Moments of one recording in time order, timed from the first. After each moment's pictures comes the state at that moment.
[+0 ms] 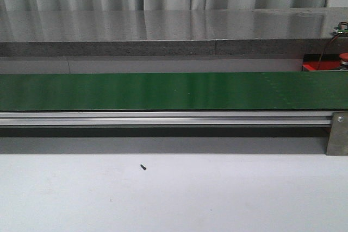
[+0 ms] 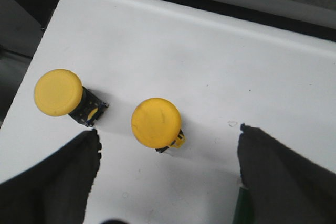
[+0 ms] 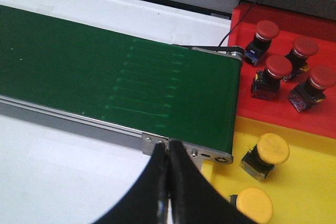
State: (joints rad) left arm 0.36 2.07 -1.82 -0.07 0.75 0.13; right arm -0.07 0.72 -0.73 0.29 0.66 -0.39
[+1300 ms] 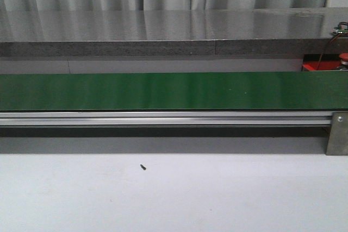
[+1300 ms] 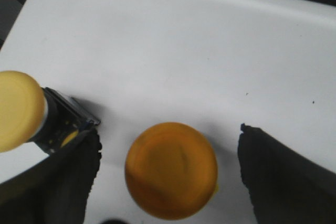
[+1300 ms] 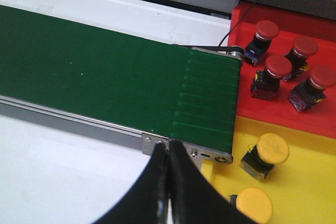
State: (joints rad) left arm 0.36 2.27 -1.84 -0.01 0.58 0.09; right arm -0.07 0.72 -0.73 0.29 0.66 -0.39
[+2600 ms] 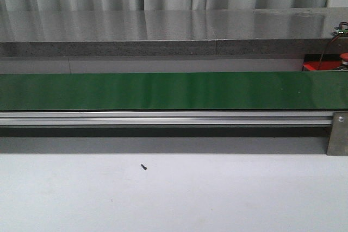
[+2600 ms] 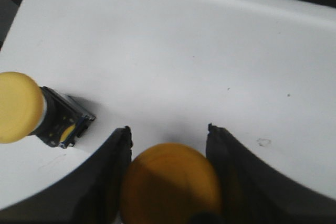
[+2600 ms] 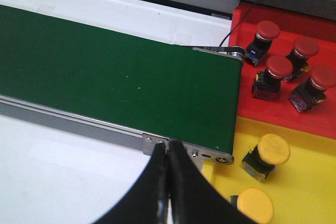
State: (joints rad) left arm 0.35 2.22 -1.84 -0.01 0.62 0.09; right arm -0.07 0.72 -0.73 0.29 0.66 -0.39
